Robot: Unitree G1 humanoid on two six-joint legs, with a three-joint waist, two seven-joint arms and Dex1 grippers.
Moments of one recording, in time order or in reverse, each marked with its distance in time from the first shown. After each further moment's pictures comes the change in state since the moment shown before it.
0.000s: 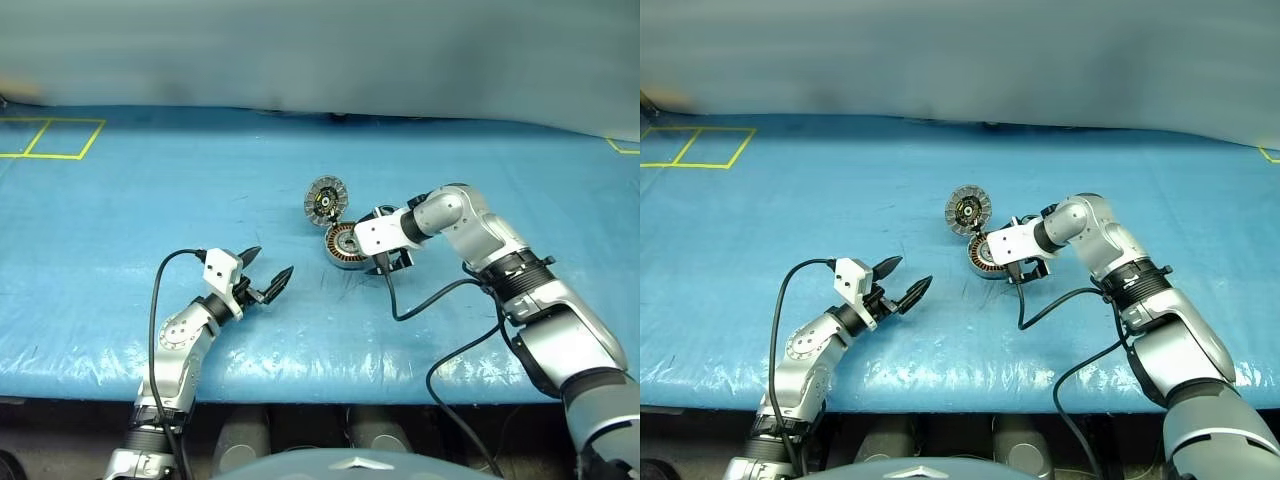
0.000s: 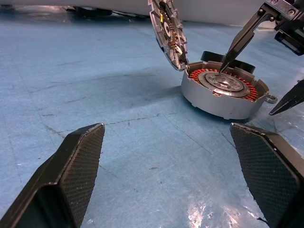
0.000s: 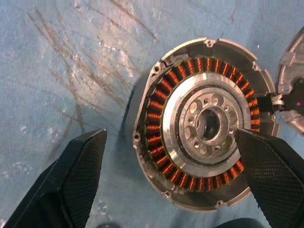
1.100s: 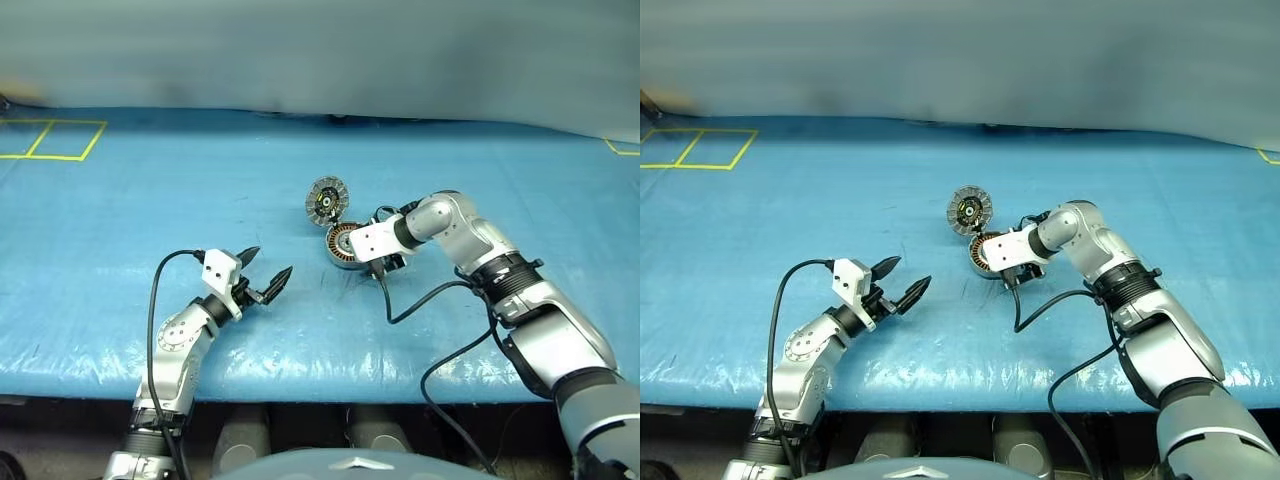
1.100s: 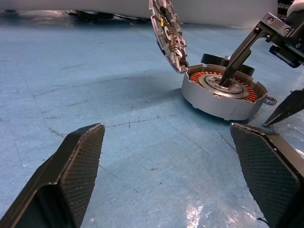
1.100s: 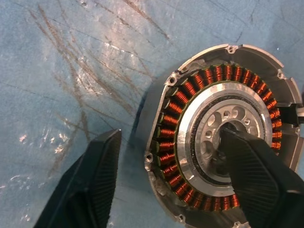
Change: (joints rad) left arm 0.016 0.006 0.003 -0.015 0.001 0.000 0.005; right arm 0.011 0.027 0.010 0.058 -0.045 -0.021 -0.034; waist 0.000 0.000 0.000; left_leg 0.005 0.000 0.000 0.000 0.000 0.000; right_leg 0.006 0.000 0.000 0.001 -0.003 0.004
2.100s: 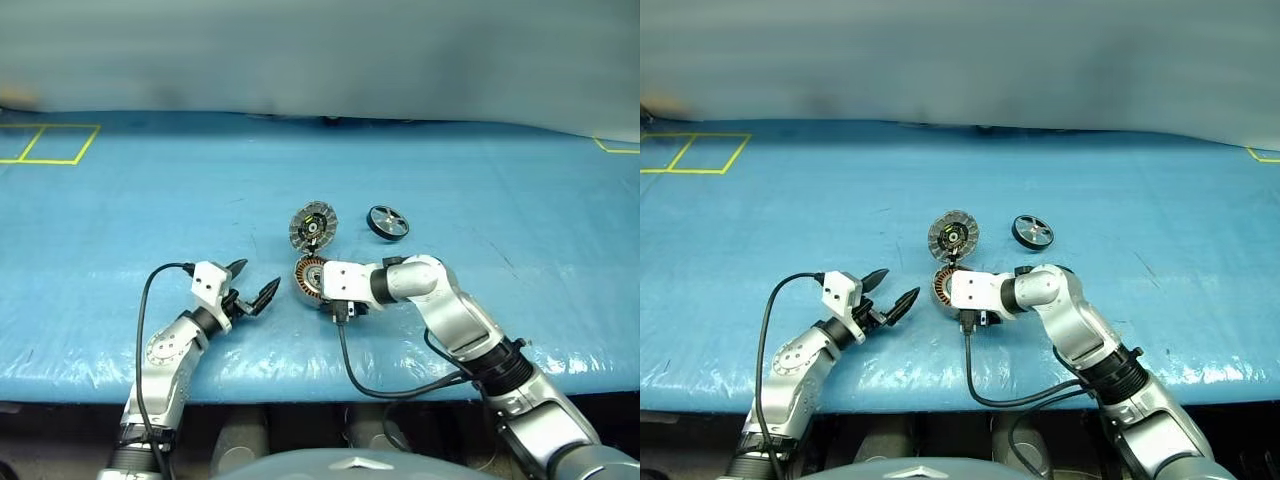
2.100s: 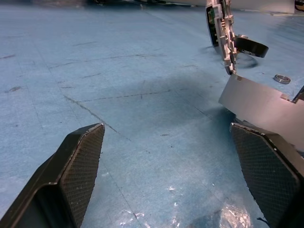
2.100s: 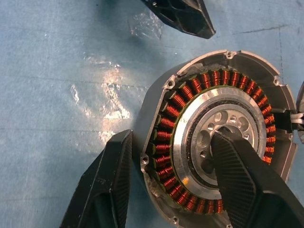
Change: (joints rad) left arm 0.073 0.028 0.022 -0.015 0.008 -0.002 0.021; right arm 0.447 0.114 -0.043 -0.753 0.088 0.627 -0.151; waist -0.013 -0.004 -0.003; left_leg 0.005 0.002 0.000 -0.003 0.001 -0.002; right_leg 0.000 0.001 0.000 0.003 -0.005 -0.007
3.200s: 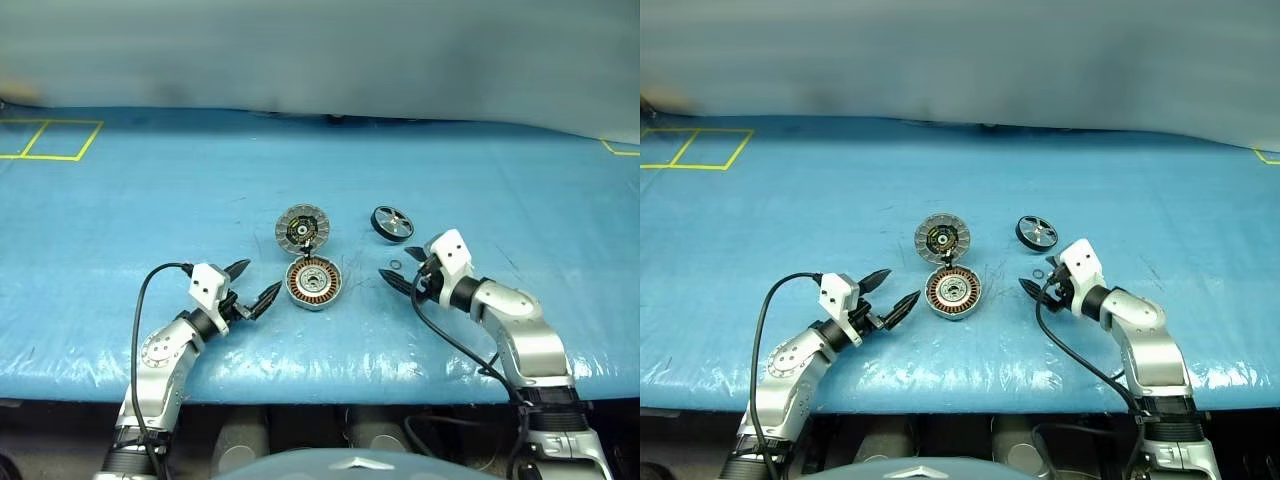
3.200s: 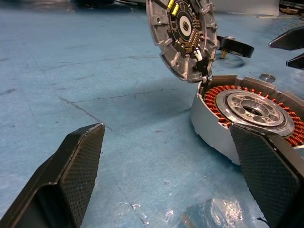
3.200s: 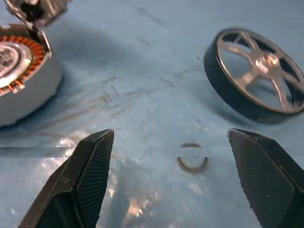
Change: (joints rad) left arm 0.002 0.018 0.002 -0.003 -0.019 -0.037 -0.091; right arm 0.316 0.013 -0.567 0.114 0.393 -0.012 -0.320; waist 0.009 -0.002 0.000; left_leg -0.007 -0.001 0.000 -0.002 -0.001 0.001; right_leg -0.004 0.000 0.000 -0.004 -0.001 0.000
